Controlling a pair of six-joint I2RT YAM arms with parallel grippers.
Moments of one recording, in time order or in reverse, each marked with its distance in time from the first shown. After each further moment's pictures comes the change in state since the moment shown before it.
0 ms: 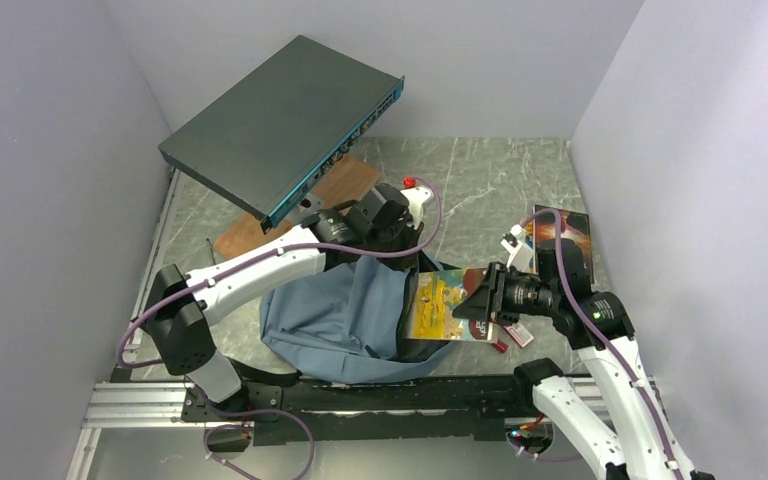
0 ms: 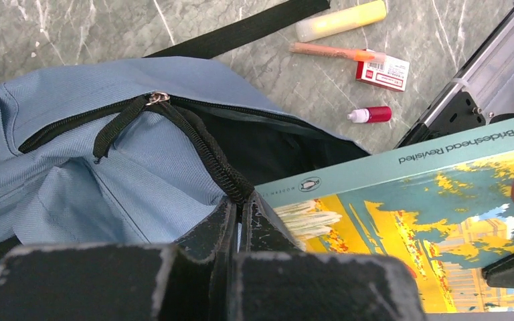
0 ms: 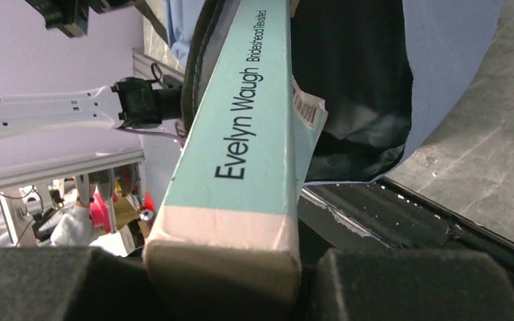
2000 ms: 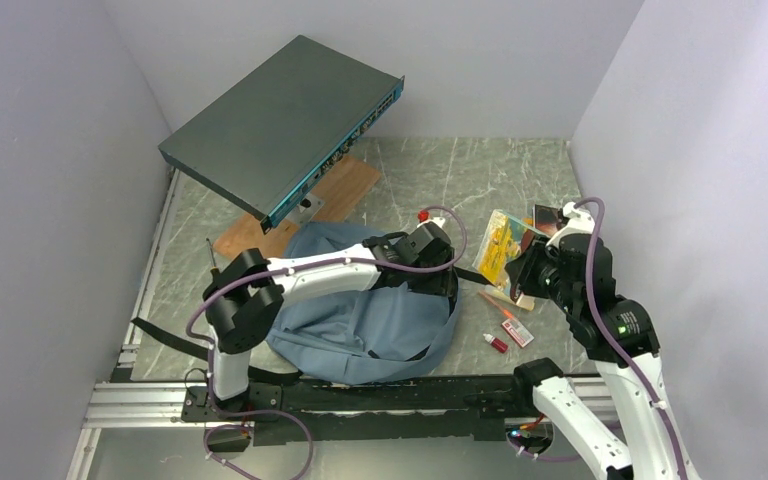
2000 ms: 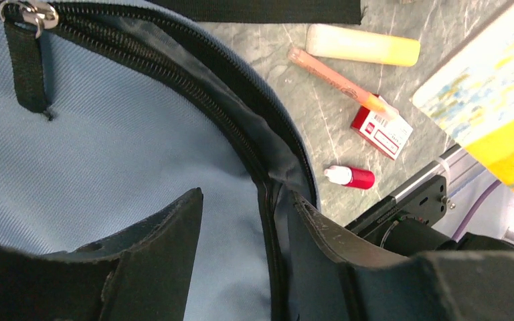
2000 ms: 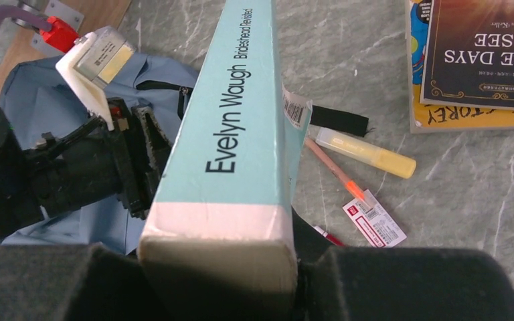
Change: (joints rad) left arm -0.113 0.271 -0.018 0.174 -0.114 -0.479; right arm 0.003 -0.021 0.159 0.013 0.735 -0.147
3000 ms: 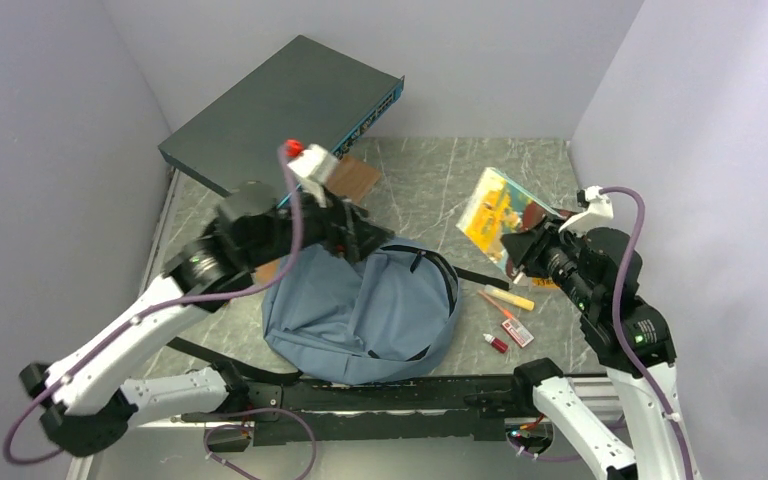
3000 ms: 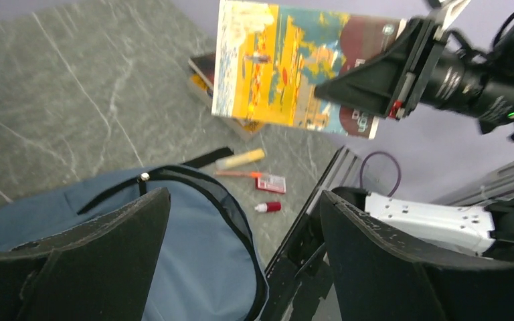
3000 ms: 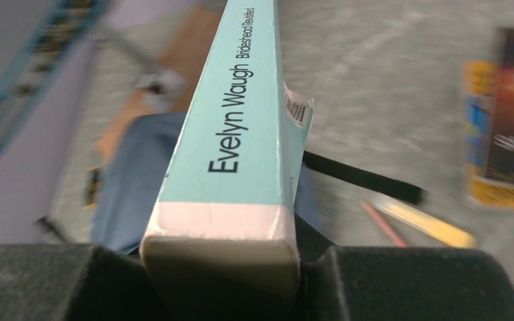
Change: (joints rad) left arm 0.256 -0.866 -0.127 0.025 0.220 0.383; right arm 0.004 0.003 0.097 0.219 -0.191 0.057
